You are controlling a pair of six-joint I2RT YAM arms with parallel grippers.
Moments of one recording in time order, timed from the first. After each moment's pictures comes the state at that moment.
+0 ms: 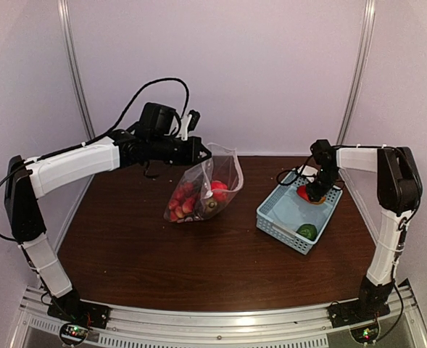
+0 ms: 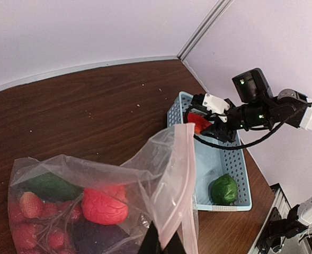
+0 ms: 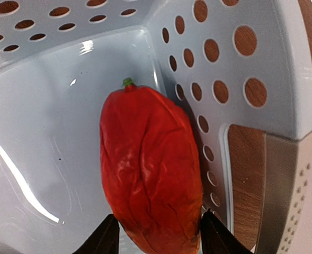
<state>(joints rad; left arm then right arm) -0.72 1.74 1.54 -0.29 0.23 -0.44 0.13 1.98 1.43 -0.66 0.13 -0.53</state>
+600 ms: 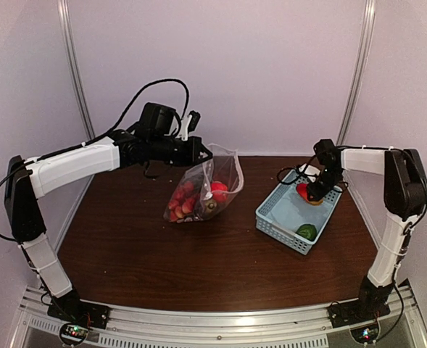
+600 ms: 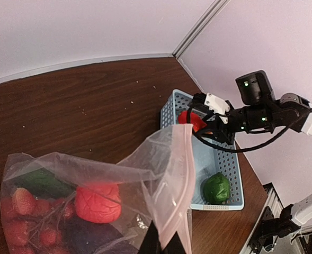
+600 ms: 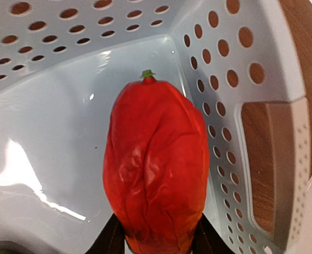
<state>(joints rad) -0.72 1.74 1.54 -0.29 0.26 -0.47 0.13 1.92 1.37 -0.64 0.05 -0.48</state>
